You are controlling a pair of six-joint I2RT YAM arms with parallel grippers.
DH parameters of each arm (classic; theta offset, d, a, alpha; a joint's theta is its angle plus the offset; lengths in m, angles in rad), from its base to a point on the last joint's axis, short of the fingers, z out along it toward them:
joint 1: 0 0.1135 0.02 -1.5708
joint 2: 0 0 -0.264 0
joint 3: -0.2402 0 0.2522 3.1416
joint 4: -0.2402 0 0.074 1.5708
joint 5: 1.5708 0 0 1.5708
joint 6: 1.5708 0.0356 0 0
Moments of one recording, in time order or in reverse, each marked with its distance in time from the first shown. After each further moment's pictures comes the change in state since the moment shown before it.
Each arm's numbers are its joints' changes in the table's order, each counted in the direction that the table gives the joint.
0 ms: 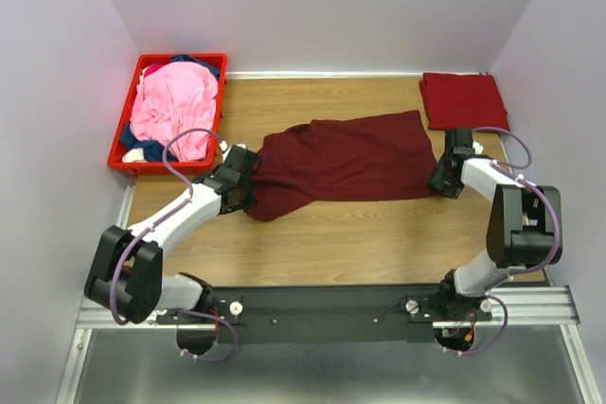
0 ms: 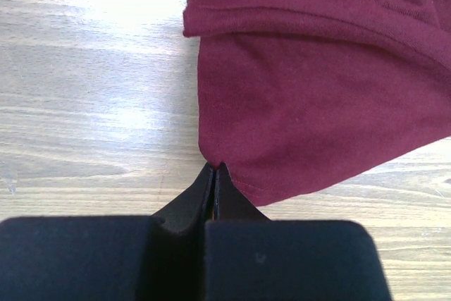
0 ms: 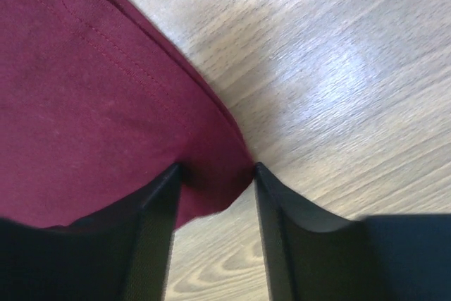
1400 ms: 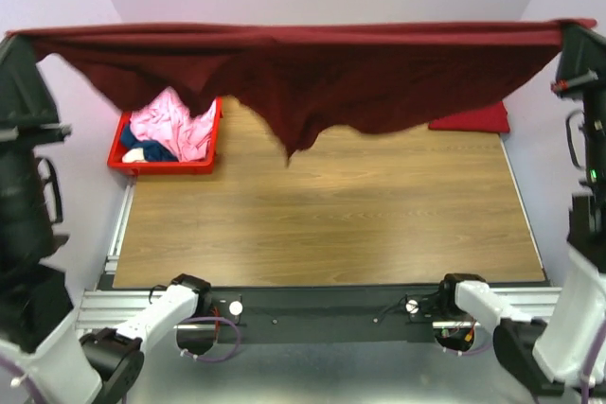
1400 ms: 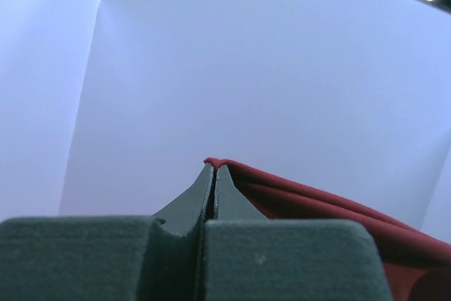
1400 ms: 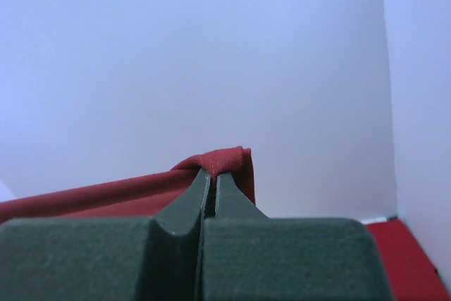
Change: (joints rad) left arm 0.122 -0.380 -1.280 0.158 -0.109 0.426; right arm 0.007 -0.521 -1.094 -0.108 -0.196 -0.181
